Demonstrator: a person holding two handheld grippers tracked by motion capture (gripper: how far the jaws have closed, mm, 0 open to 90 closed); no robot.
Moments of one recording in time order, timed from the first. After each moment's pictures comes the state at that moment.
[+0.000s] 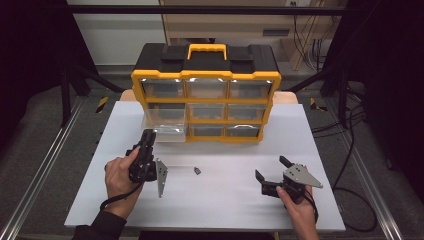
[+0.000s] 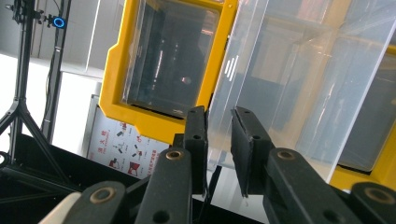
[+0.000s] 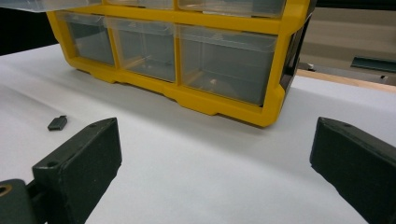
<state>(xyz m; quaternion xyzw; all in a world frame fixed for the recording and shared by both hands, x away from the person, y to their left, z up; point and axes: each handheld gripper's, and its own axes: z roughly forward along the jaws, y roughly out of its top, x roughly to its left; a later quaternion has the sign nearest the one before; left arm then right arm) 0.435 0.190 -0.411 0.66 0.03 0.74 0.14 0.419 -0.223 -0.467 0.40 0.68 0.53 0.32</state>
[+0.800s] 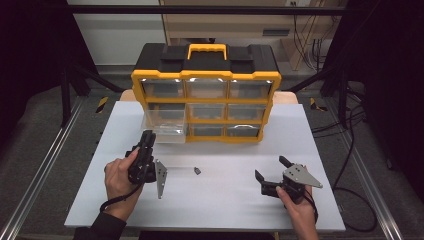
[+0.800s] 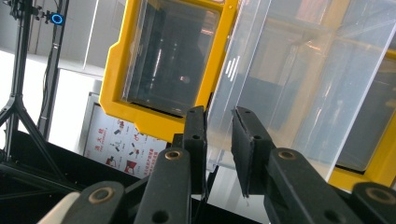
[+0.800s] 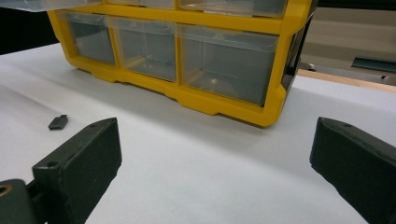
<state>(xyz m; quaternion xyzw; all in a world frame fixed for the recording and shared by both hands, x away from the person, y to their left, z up) 0.432 0.190 -0.411 0.66 0.03 0.74 0.15 0.419 -0.222 -0.467 0.40 0.68 0.53 0.32</state>
